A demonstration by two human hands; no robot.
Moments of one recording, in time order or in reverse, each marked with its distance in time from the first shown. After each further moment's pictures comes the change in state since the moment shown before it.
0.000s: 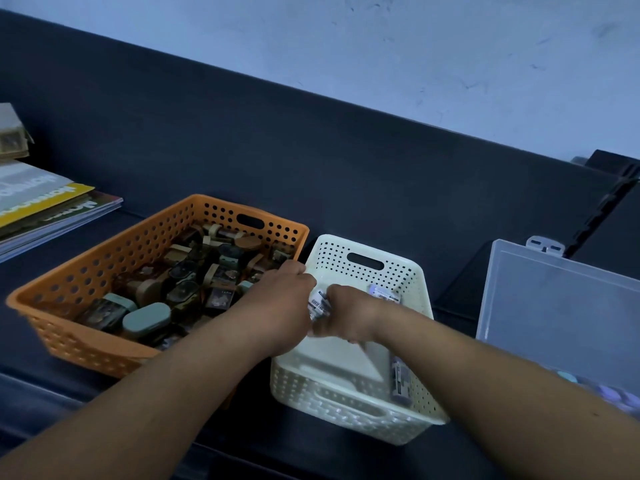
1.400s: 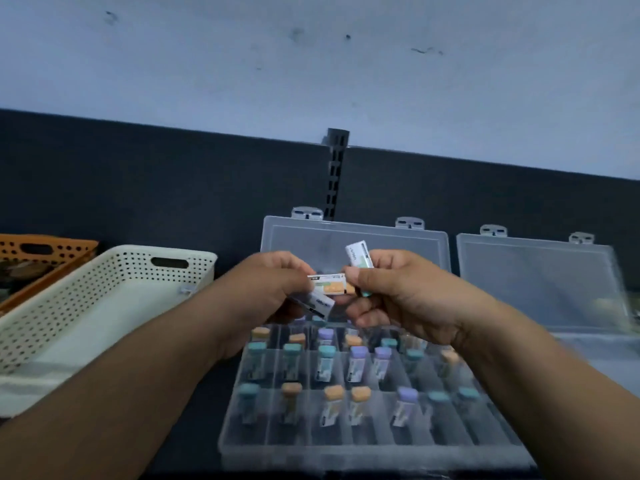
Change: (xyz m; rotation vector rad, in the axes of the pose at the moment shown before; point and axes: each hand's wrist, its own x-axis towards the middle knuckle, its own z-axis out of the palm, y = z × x) left_hand -0.022 0.295 0.056 -1.007 -0.160 -0.006; right_hand -0.261 0.259 -0.096 1.184 0.193 -0.221
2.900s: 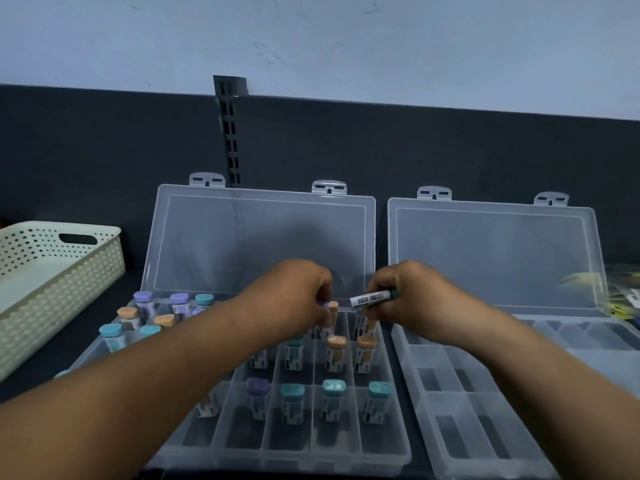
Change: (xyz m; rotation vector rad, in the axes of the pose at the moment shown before) left_hand 0.077 -0.012 0.187 1.066 -0.094 0.194; right_hand -0.032 0.061 -0.194 -1.024 0.180 -0.097
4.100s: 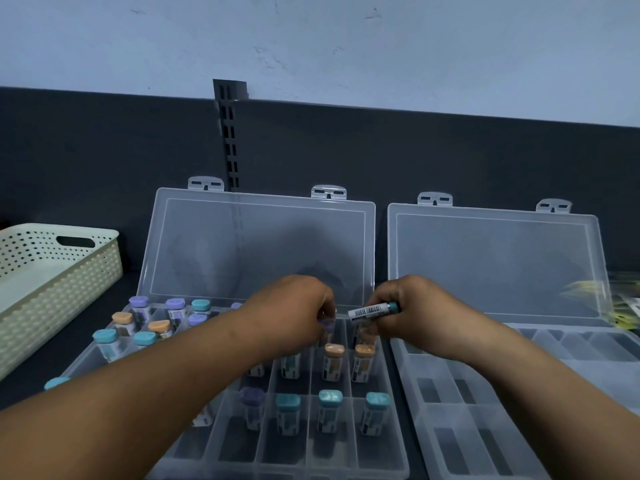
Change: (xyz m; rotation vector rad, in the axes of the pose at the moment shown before) left_hand 0.006 -0.005 0.011 0.083 -0.044 0.038; right_hand -0.001 0.008 0.003 0.044 -0.051 0.062
